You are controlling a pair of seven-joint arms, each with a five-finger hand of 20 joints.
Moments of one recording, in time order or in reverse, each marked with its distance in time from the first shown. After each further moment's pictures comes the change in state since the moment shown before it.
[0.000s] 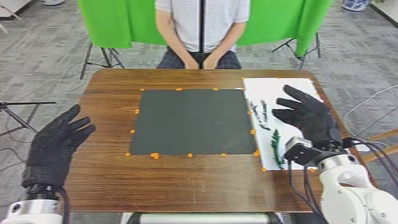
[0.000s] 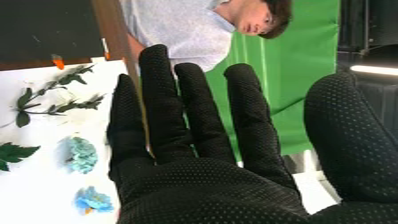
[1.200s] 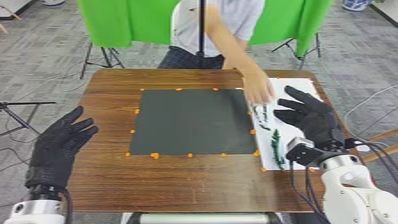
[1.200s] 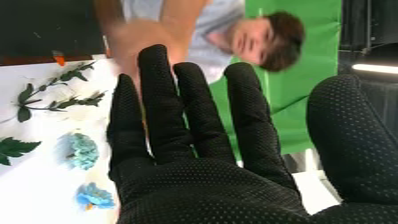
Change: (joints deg) left arm -0.3 -0.1 0.9 -0.1 0.3 0.2 -0.5; right arm -0.4 -0.1 0.9 -0.1 0.4 -0.5 0.4
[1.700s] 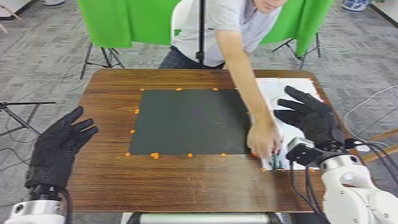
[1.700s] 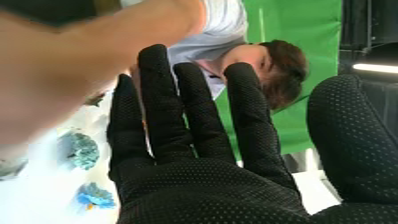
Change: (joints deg) left arm 0.1 0.1 0.0 -0.1 -0.1 0.2 0.1; right arm -0.1 0.0 0.0 0.0 0.1 0.0 0.0
